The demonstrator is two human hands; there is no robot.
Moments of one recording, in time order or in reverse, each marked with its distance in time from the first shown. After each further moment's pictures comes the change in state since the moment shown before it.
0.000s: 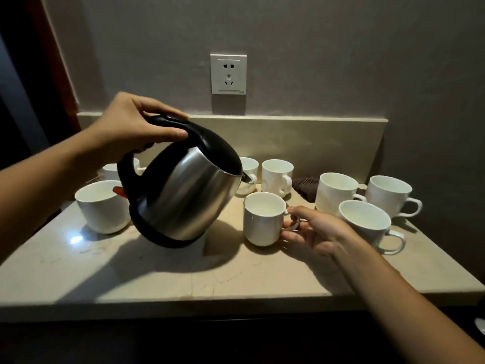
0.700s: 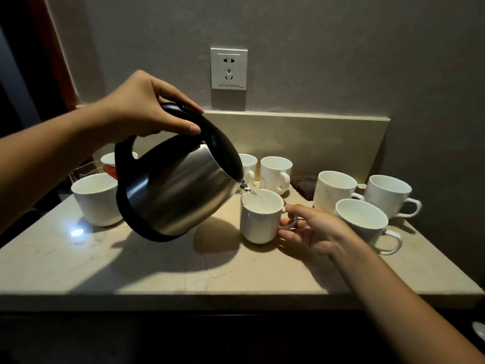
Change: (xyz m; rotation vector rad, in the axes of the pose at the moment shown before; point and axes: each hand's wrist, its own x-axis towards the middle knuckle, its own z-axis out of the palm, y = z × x) left_hand 0.010 0.028 0.010 0.189 -0.113 0.020; right_hand -0.001 -0.001 -0.007 -0.012 -0.055 0.007
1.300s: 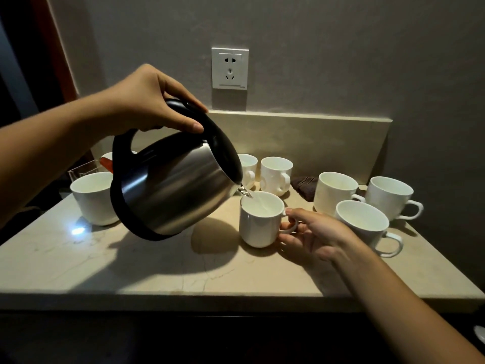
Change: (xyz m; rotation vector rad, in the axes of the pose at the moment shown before) left_hand 0.006 0.010 -0.004 0.057 -0.070 -0.021; right_hand -0.004 0.002 -0.001 -0.010 -0.018 0.019
